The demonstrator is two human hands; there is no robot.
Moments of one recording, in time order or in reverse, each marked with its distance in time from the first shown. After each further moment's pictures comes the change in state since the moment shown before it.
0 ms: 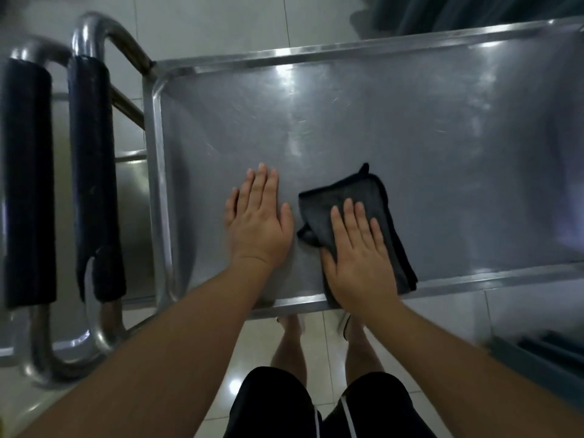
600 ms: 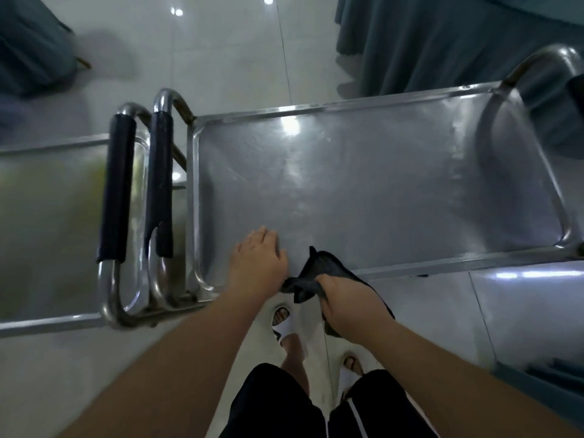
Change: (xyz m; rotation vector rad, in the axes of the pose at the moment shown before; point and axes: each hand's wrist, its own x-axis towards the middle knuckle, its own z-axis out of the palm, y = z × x) left_hand -0.099 0.013 -0.070 0.066 -0.288 -0.021; right_hand -0.093 -0.022 -0.069 0.182 -0.247 -0.138
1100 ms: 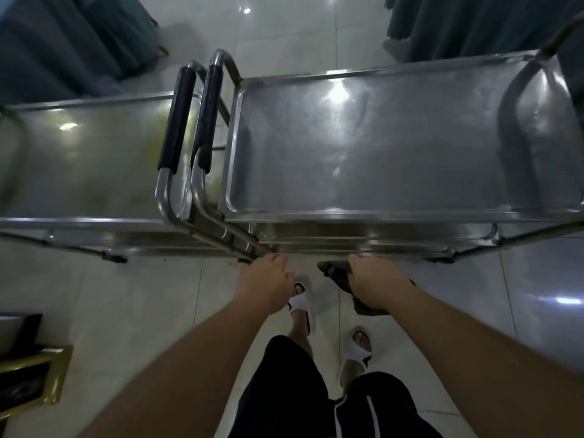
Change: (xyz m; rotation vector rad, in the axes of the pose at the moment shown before) left_hand -0.188 0.011 0.075 0.114 -0.138 -0.136; right_hand -0.103 0.019 -0.005 -0.148 -0.402 0.107
